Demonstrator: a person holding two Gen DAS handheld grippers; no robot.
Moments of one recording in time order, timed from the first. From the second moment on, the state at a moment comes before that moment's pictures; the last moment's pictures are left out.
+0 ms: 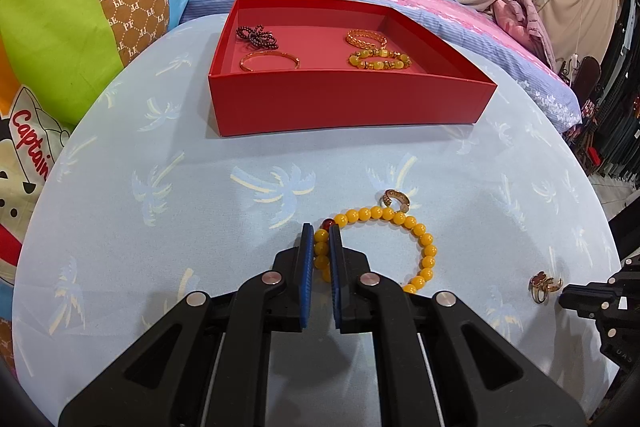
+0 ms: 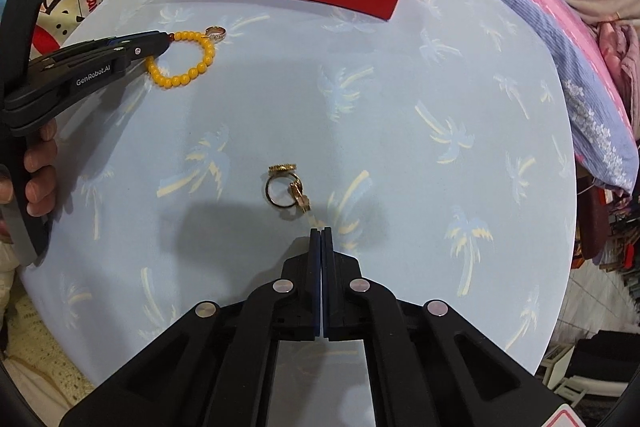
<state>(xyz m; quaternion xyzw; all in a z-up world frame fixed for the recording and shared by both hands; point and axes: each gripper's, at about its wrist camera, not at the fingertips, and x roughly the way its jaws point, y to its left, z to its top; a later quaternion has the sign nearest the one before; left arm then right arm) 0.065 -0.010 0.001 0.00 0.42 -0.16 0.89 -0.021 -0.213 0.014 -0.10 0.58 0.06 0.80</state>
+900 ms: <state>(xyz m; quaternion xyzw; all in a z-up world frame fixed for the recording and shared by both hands) 0.064 -0.011 0.000 0.00 0.42 -0.16 0.89 -0.005 -0.216 0.019 -0.01 0.55 0.11 0.83</state>
